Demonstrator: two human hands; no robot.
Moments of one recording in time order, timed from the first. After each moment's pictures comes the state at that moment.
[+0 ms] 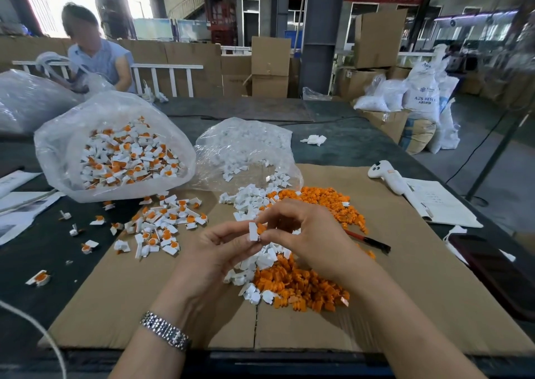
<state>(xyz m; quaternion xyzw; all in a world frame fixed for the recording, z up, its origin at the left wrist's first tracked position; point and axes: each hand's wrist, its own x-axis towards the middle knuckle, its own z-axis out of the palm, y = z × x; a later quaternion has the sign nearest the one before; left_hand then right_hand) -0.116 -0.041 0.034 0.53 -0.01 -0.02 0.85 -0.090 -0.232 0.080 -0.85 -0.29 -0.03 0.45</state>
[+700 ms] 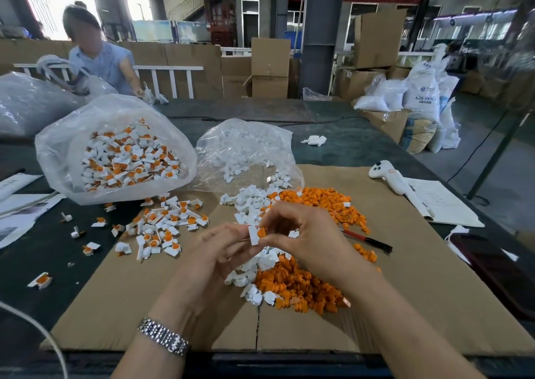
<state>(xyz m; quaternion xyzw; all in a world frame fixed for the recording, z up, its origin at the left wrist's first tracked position) -0.121 -0.038 0.037 0.52 0.00 -0.02 0.86 -0.088 -0.228 0.074 -0.83 -0.31 -0.04 0.46</state>
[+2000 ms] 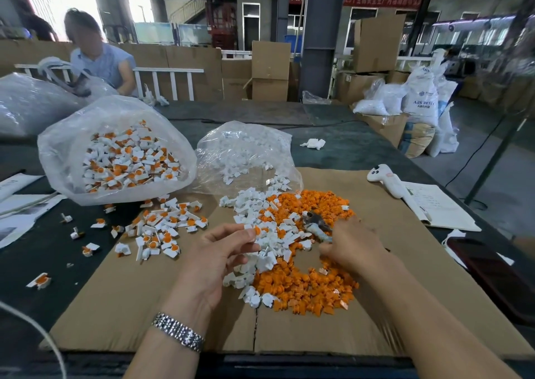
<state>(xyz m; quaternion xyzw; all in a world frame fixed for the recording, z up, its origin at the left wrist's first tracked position) -0.111 -0.048 0.036 0.56 0.12 0.02 0.82 -0.038 -0.284 0.041 -1.00 -0.01 0.05 0.00</state>
